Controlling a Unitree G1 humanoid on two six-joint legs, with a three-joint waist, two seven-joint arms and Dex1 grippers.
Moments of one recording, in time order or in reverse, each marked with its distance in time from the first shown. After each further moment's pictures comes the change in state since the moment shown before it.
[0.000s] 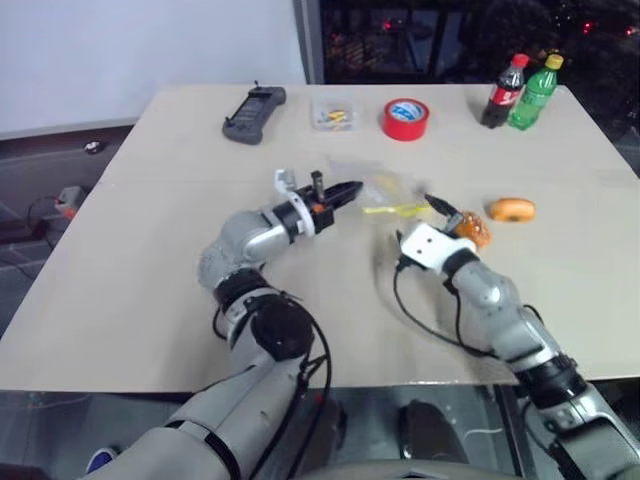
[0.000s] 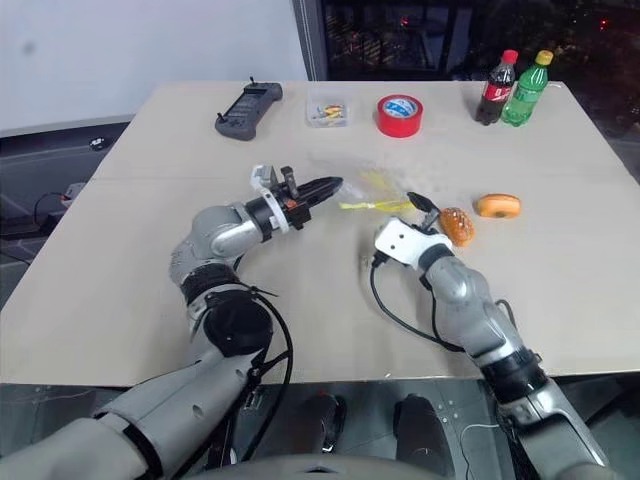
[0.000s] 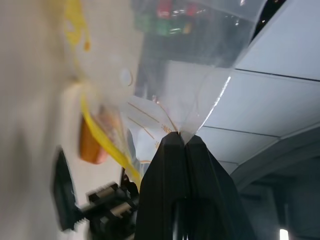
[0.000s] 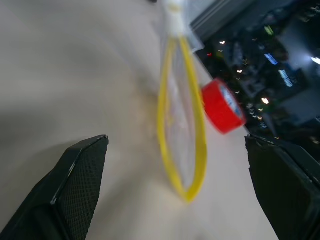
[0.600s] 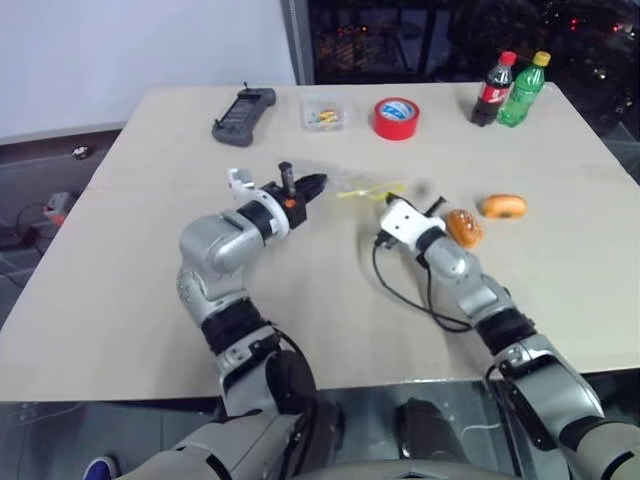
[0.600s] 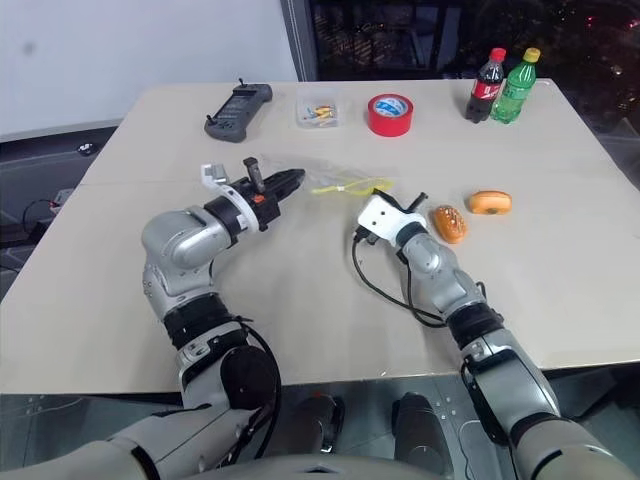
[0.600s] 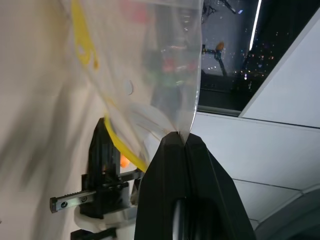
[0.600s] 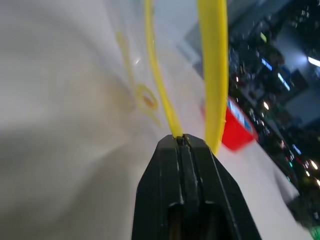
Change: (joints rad) left arm 0.268 -0.002 -0.369 -0.453 -0.370 -0.430 0.240; right arm -0.221 0.104 -0.035 0.487 0.066 -0.352 -0.034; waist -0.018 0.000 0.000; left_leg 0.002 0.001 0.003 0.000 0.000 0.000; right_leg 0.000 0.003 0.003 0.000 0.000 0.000
